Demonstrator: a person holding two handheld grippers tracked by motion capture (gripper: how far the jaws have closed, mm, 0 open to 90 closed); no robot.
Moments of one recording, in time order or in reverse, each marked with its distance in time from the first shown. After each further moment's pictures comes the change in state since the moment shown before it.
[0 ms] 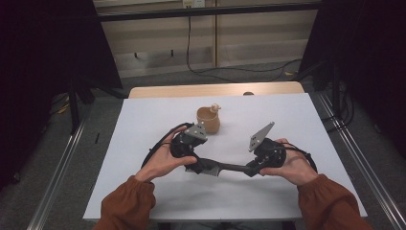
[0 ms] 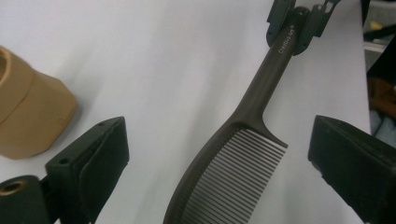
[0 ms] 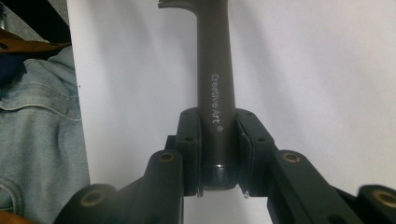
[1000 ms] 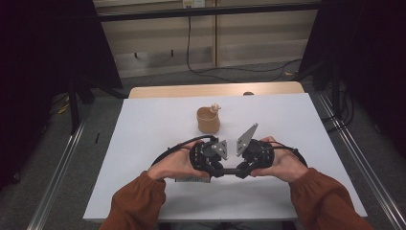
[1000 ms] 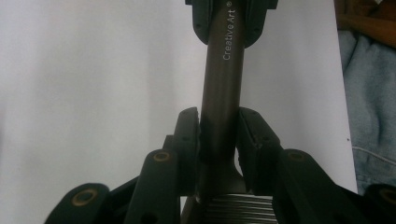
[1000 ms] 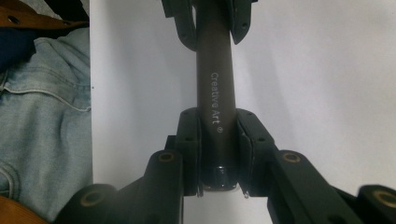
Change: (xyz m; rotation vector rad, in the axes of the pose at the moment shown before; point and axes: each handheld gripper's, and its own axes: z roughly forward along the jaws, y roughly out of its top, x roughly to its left) left arm -0.030 0.024 0.042 0.270 -0.142 0.240; right arm 0.010 0.030 0.012 0.059 0.033 -0.158
